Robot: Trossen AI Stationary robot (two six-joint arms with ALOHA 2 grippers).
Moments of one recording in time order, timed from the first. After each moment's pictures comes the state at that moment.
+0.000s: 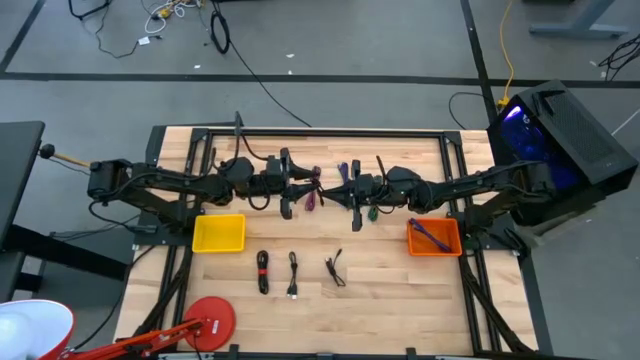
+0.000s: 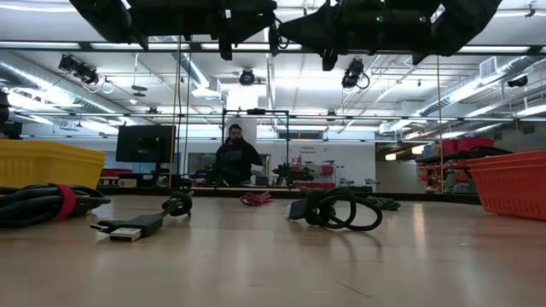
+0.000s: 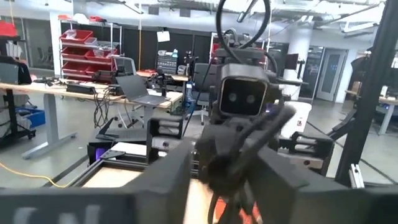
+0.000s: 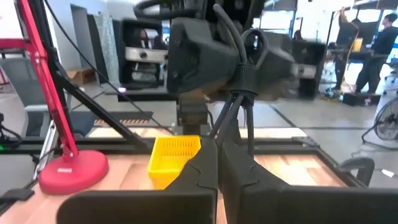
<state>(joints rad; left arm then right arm) 0.11 1.34 0.68 0.83 0.01 -0.10 -0.06 1.48 0.73 0.79 -0.08 -0.02</state>
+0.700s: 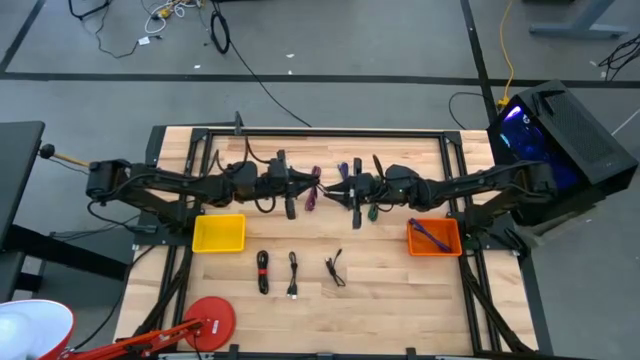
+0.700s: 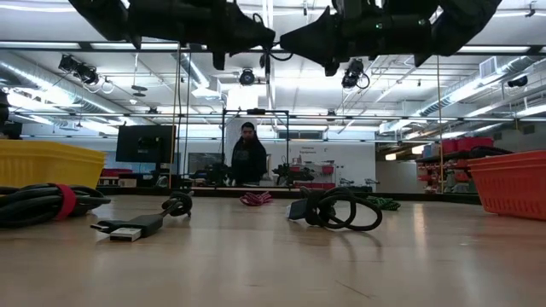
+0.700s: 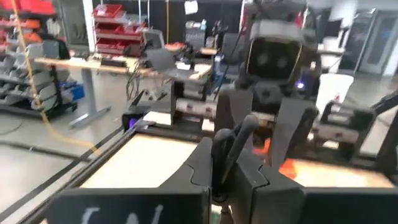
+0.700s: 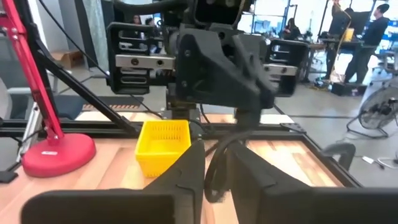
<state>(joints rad) 0.10 1.33 0.69 0.66 -0.14 -0.07 -0.08 1.46 0.73 0.71 -0.06 -0.05</state>
